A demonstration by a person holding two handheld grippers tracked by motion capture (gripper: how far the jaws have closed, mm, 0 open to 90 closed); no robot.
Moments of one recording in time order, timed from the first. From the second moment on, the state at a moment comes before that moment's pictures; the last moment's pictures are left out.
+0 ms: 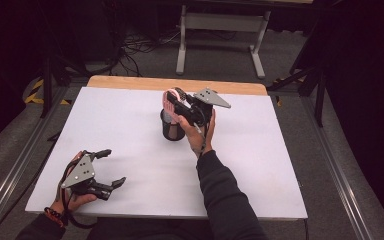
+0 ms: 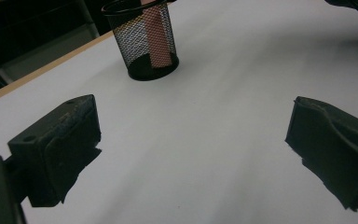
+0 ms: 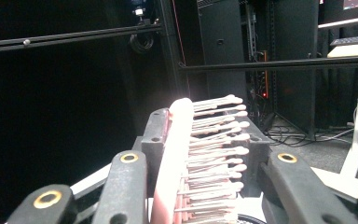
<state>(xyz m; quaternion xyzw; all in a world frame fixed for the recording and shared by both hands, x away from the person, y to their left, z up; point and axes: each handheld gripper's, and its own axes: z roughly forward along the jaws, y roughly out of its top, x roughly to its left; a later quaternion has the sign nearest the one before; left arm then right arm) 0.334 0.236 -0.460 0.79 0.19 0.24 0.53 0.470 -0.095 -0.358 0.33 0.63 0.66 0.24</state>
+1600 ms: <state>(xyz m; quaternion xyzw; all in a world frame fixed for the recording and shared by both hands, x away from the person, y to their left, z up) 0.334 0.236 -0.461 0.80 0.19 0.24 0.52 0.487 -0.115 -0.377 0.39 0.63 0.61 0.27</state>
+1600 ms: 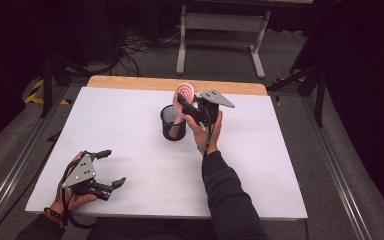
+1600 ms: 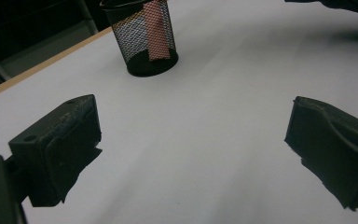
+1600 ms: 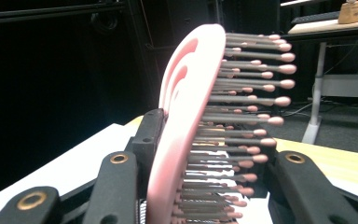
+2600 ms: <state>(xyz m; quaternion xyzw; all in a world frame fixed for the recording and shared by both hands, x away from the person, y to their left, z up) 0.334 0.237 -0.460 0.80 0.18 0.23 0.52 0.494 -0.128 -0.394 0.42 0.64 0.59 0.27</state>
